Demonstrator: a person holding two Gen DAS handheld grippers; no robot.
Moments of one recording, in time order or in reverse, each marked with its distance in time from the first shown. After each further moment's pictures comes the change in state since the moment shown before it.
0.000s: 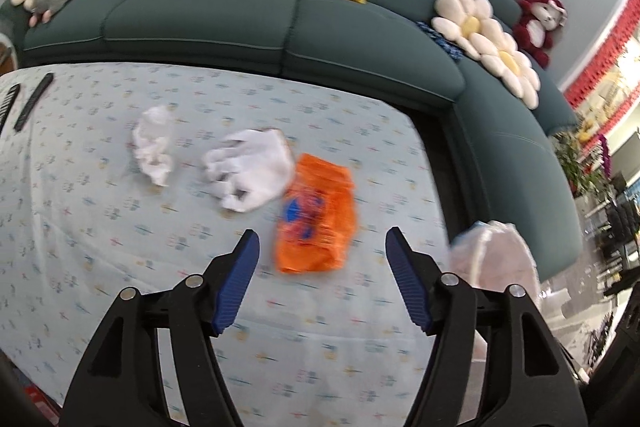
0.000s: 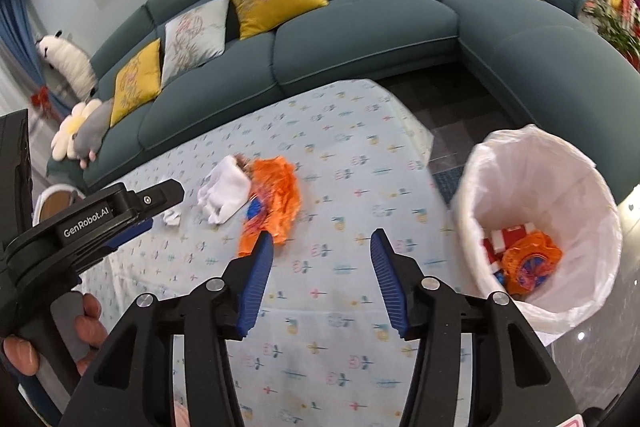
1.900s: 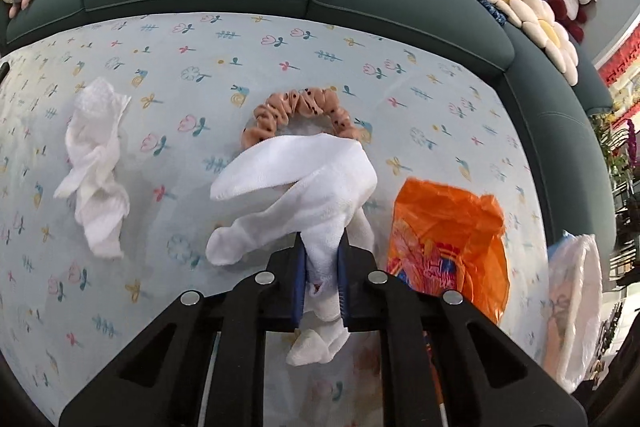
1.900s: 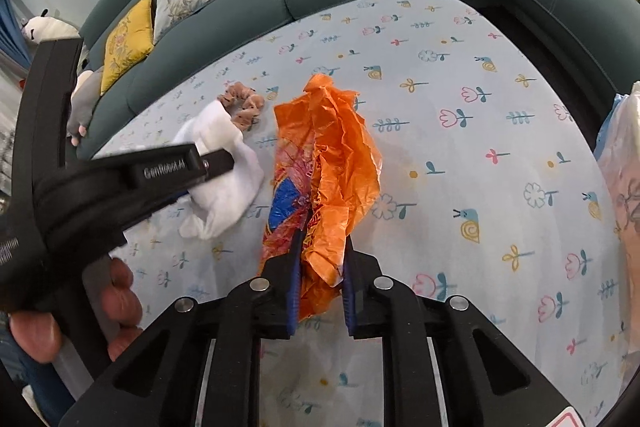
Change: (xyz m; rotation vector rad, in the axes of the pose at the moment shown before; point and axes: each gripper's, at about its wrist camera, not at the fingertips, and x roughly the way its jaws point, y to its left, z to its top) left arm 0.151 0.053 0.031 0.027 0.140 0.029; right arm 0.168 0.052 -0.008 0.028 0.151 0.047
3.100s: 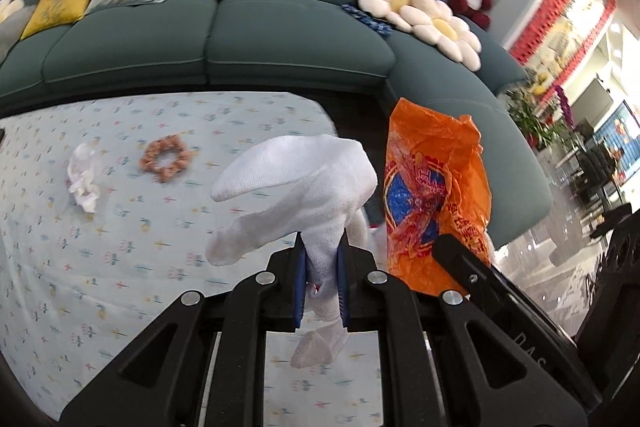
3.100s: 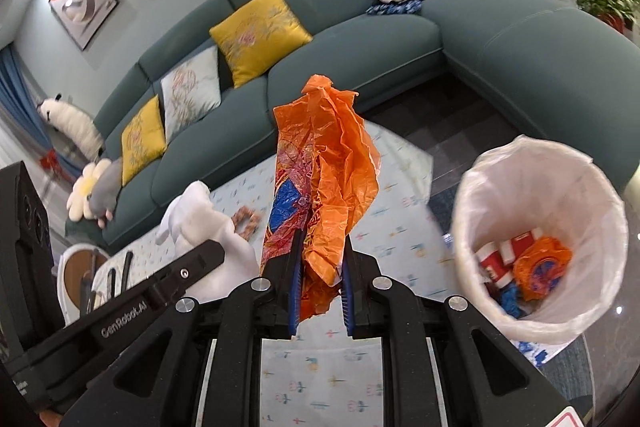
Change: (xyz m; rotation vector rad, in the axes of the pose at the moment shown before) left arm -0.165 -0.163 -0.062 0.189 -0.112 -0.180; right arm -0.210 -0.084 0.007 0.139 -0.287 0.024
